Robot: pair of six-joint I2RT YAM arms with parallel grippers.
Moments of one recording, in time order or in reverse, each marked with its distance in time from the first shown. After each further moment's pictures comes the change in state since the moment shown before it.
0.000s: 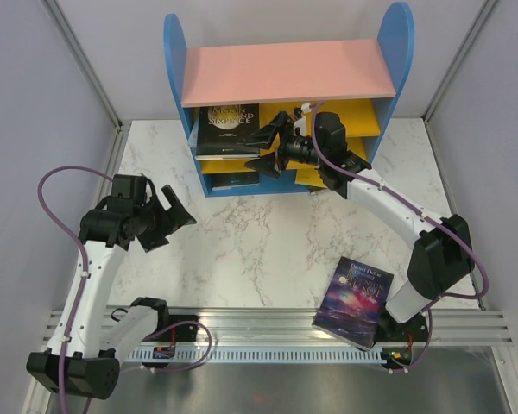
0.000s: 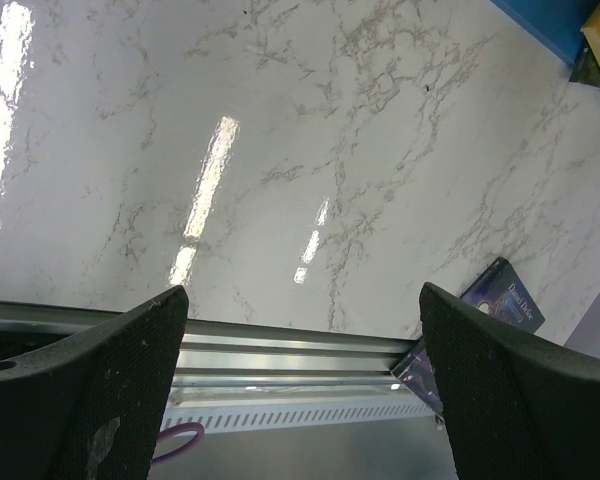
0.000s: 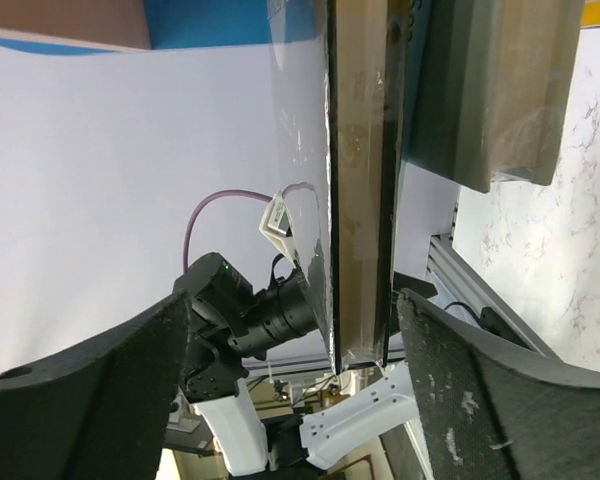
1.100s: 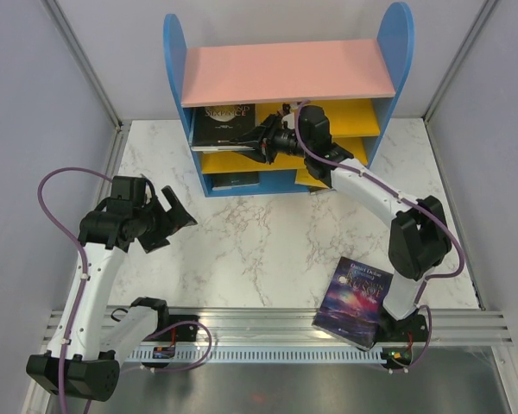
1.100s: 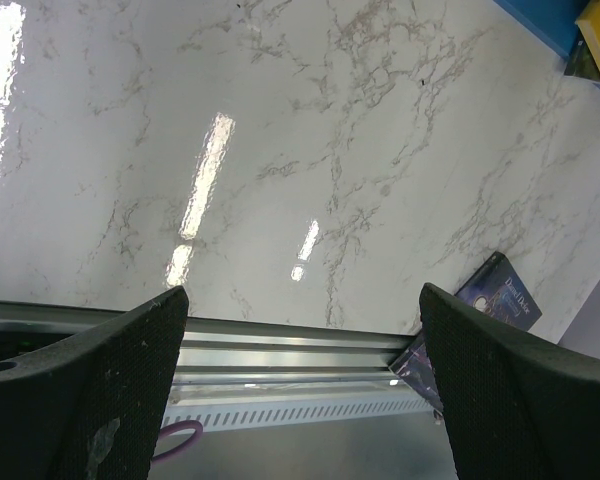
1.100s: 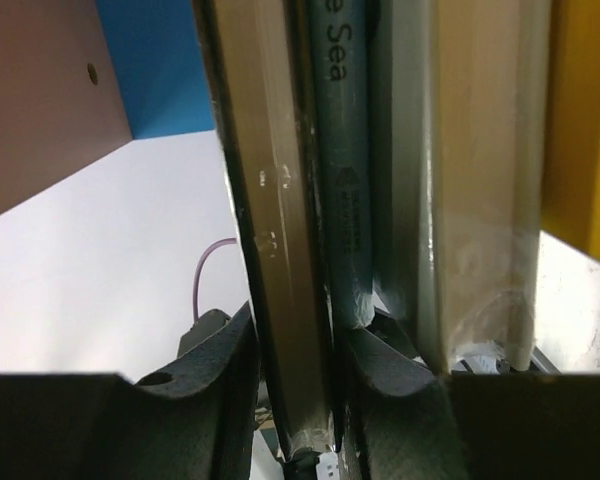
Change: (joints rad) left arm 0.000 -0.014 -0.008 0.000 0.015 0.000; right arm 0.002 0.169 0.127 0.039 0.000 0.053
